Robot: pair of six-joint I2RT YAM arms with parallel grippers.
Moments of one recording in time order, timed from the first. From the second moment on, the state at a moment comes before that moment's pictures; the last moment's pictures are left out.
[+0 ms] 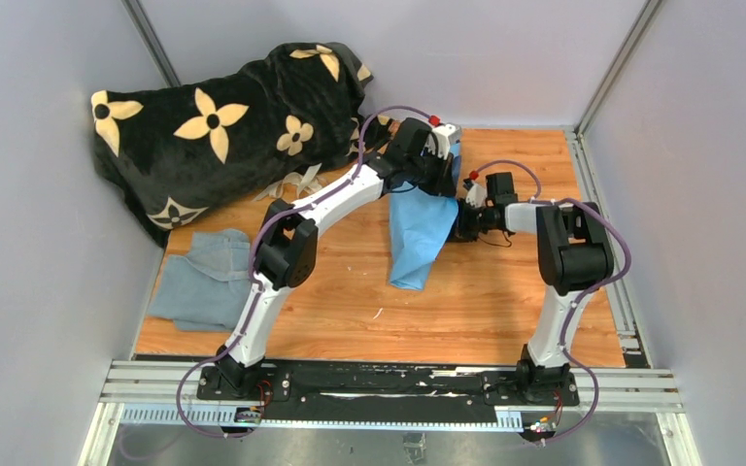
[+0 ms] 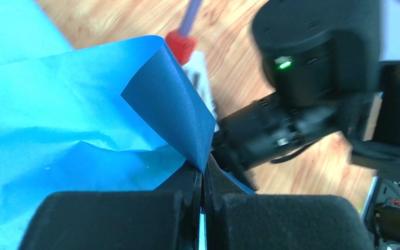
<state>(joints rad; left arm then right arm) -0.70 2.29 2.03 -0.32 0.44 -0.21 0.12 1.92 1.04 -0.12 -0.72 0.32</state>
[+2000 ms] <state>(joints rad) -0.72 2.34 2.01 -0.29 0.38 -0.14 0.13 1.26 0.97 -0.28 -0.45 0.37</state>
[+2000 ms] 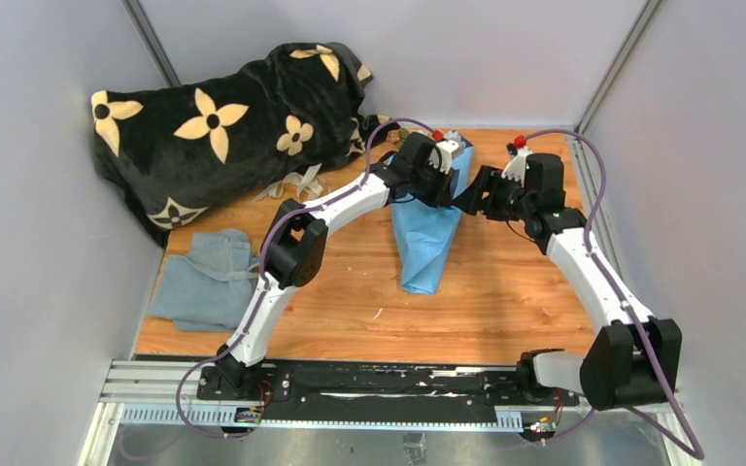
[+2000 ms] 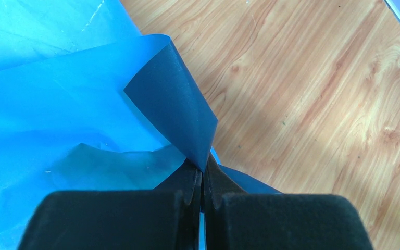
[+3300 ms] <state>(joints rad) -0.73 2.08 1.98 -0.60 0.44 0.37 0.11 1.66 0.94 -0.18 -0.55 0.34</state>
